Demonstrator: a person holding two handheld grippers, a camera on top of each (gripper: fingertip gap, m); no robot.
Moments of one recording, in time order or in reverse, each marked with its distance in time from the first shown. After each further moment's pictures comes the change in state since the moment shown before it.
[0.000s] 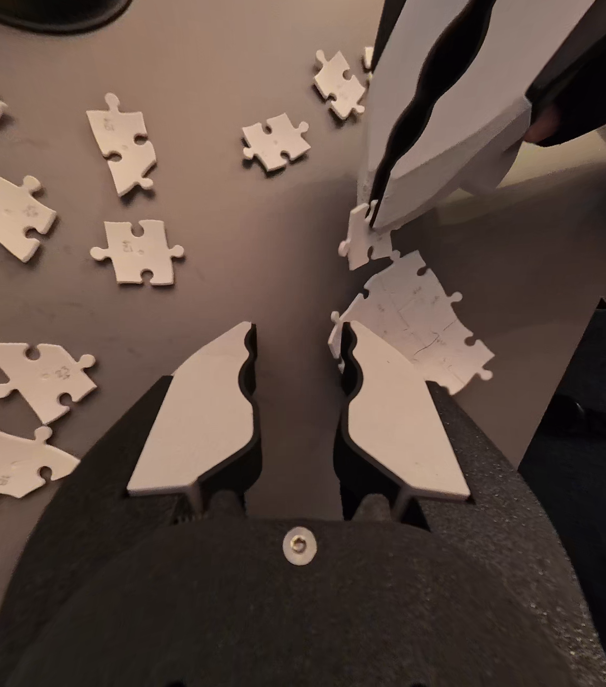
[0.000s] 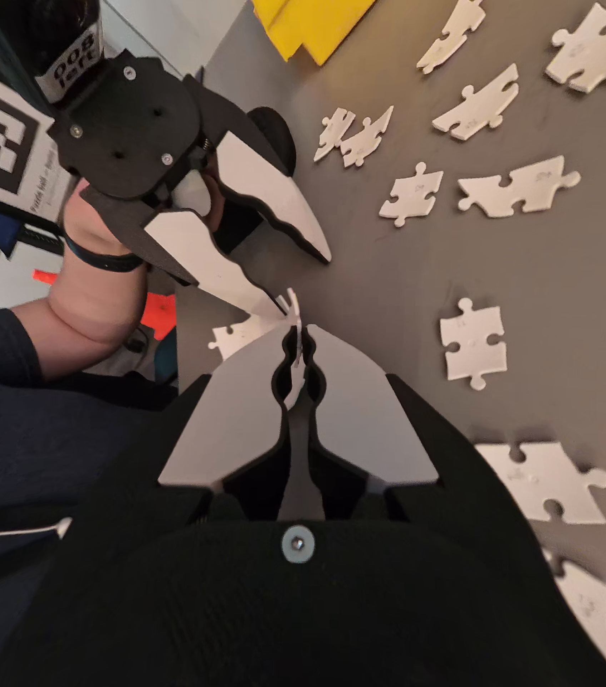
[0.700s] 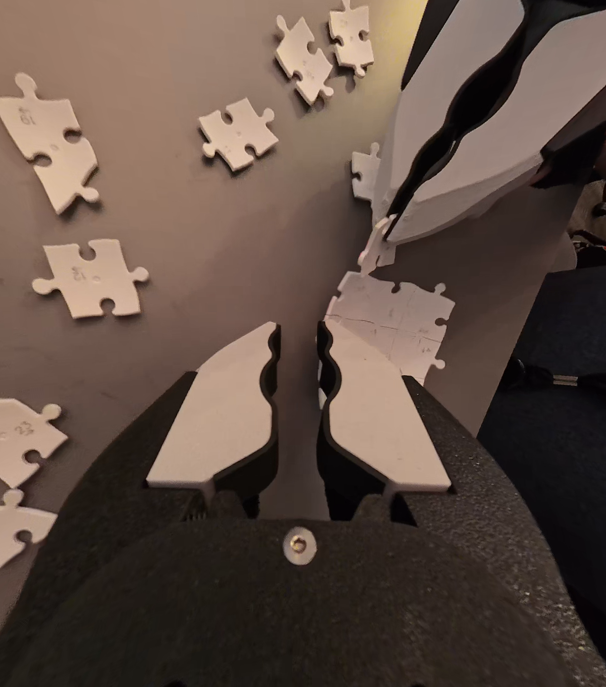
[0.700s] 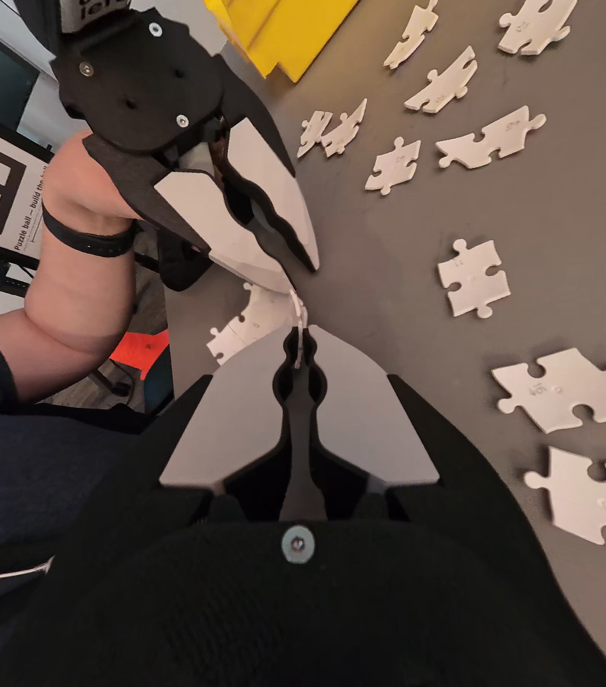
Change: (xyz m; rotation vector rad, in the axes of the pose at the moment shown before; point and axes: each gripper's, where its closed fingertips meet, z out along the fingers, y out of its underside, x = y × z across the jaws) left arm 0.011 -0.004 0.006 -0.126 0.162 -0.022; right arm -0.003 0.019 -0.011 0.118 0.080 0.049
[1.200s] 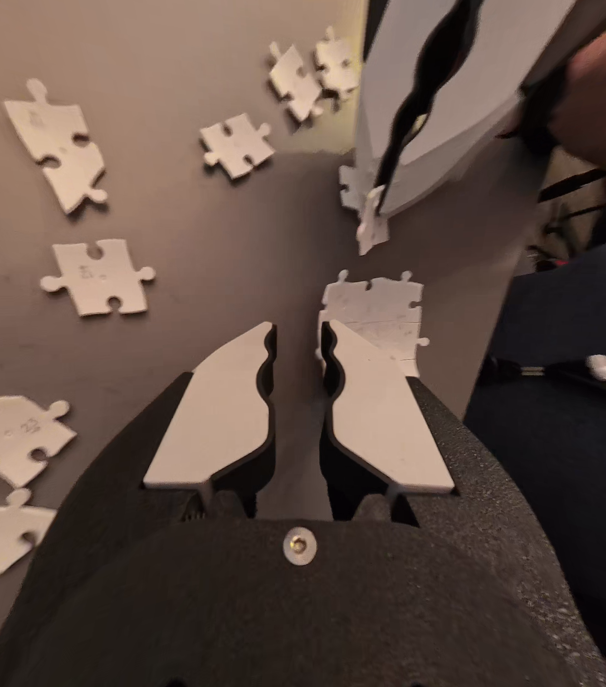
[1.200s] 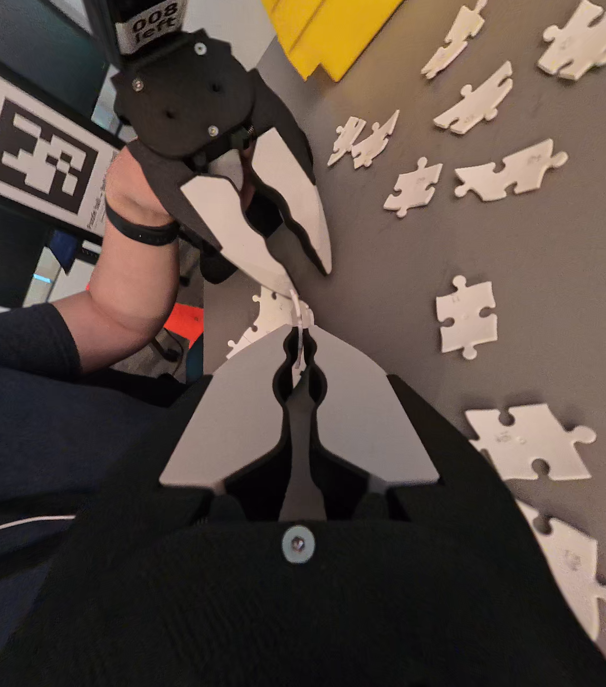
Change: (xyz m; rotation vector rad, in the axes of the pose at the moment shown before) left arm -0.002 -0.003 -0.007 0.031 0.061 -0.021; right arm 0.001 -0.017 -0.006 -0.068 -0.171 0.007
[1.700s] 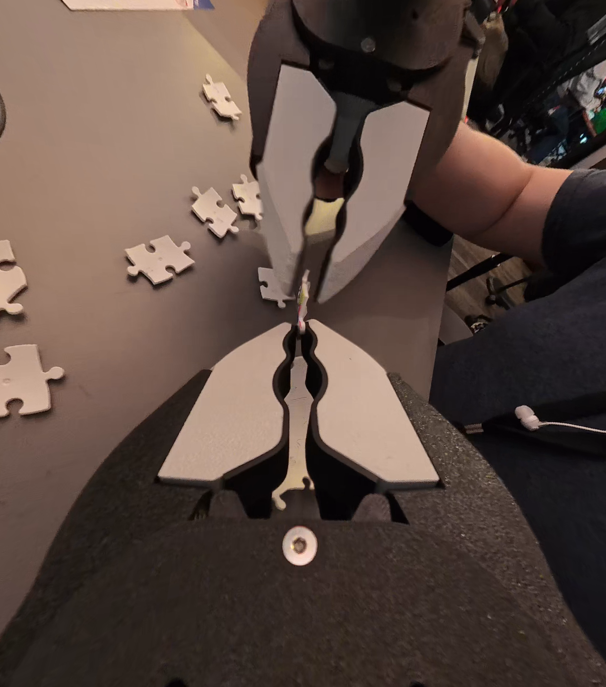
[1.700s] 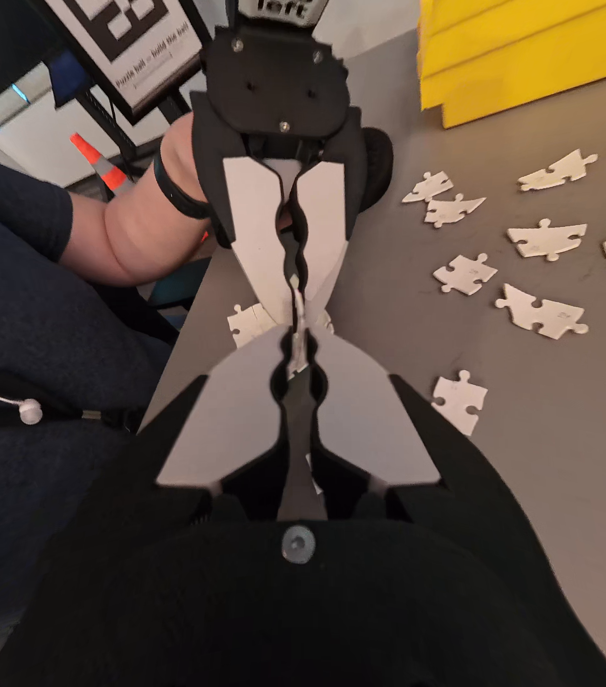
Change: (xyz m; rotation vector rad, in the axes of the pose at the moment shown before) left arm 0.049 -0.041 0.003 0.281 0.122 0.037; right arm -0.021 -0.006 -0.006 -0.085 -0.129 -0.498
